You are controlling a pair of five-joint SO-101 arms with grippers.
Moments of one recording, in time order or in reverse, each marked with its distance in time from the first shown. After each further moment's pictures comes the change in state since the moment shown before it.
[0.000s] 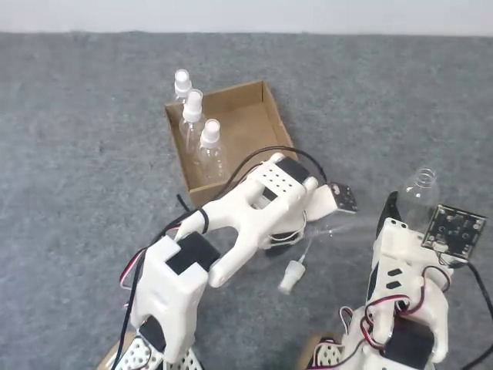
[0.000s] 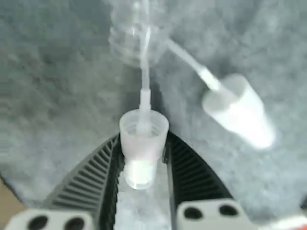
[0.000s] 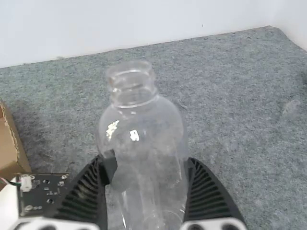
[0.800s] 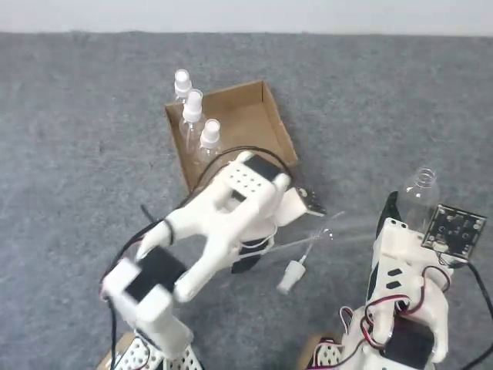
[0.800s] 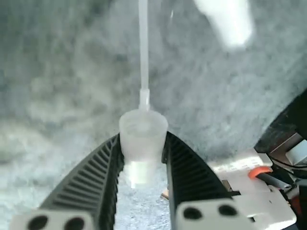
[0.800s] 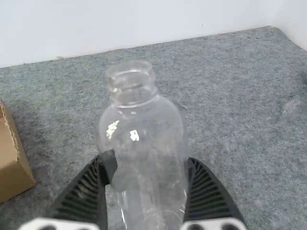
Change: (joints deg) left arm -5.5 -16.5 15.0 10.6 3.1; right arm 0.0 0.0 0.0 0.0 0.0
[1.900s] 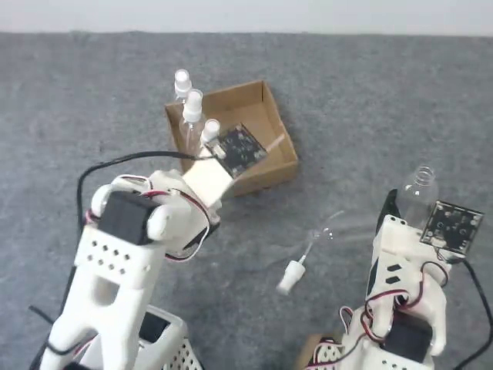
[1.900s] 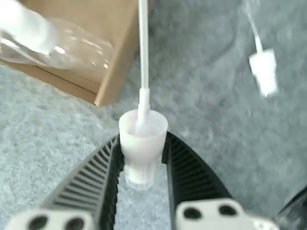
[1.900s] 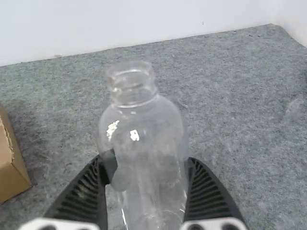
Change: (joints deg) left arm -14.2 -50.2 3.9 0.4 6.0; right arm 0.0 0.4 3.3 -3.9 0.0
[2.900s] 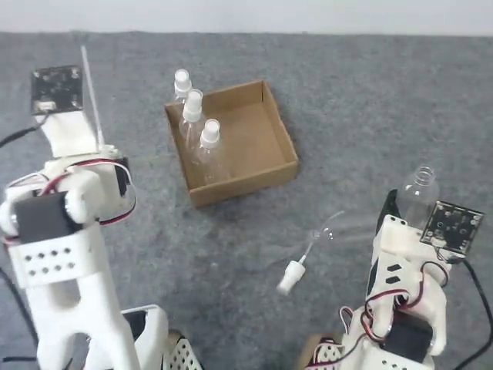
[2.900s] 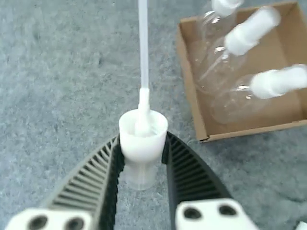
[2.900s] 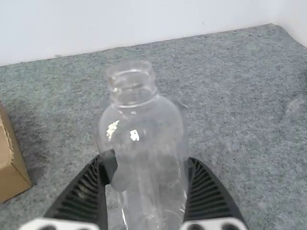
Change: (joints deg) left arm -33.4 -0.1 -4.6 -9.6 24.0; right arm 0.0 0.1 0.0 0.0 0.0
